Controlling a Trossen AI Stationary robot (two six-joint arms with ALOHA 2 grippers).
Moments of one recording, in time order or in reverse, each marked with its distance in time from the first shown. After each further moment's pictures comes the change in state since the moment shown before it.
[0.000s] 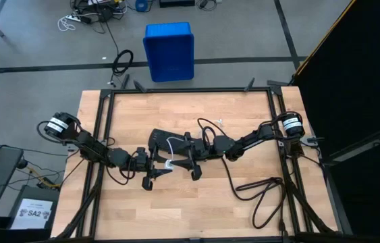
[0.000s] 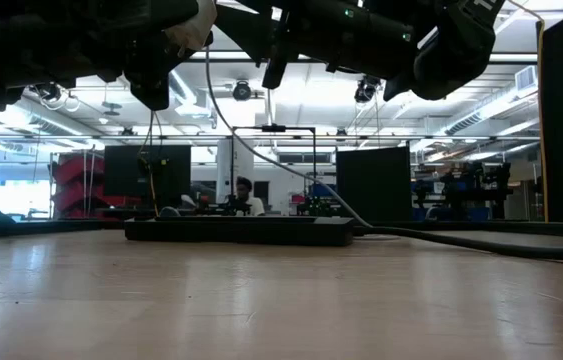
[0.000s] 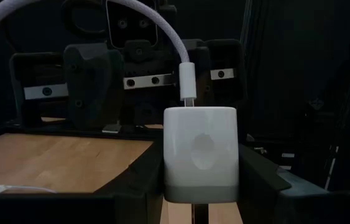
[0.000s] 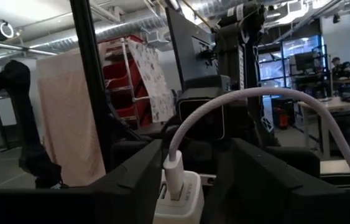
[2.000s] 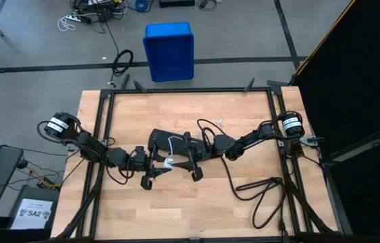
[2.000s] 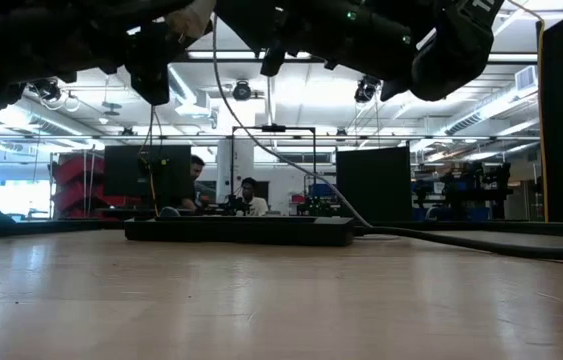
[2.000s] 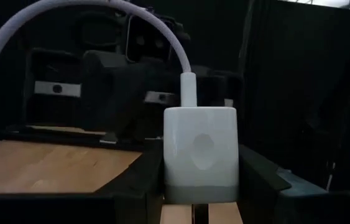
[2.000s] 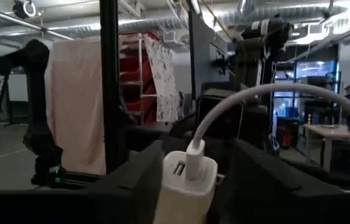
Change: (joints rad) left arm 0.000 0.000 0.002 0.068 -0.005 -0.010; right arm -0.009 0.000 -0.001 0.017 -0.062 -0.154
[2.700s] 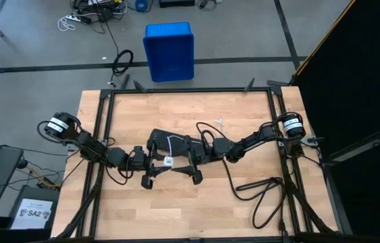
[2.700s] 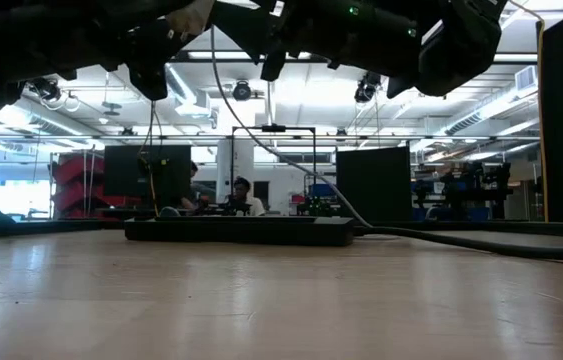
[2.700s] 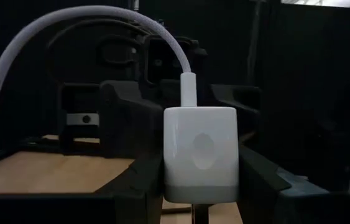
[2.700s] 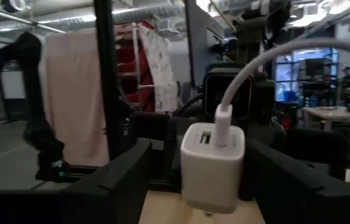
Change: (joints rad) left arm -0.001 0.002 -0.003 0.023 -0.049 0.053; right arm 0.035 -0.004 0.002 -0.058 0.030 0.044
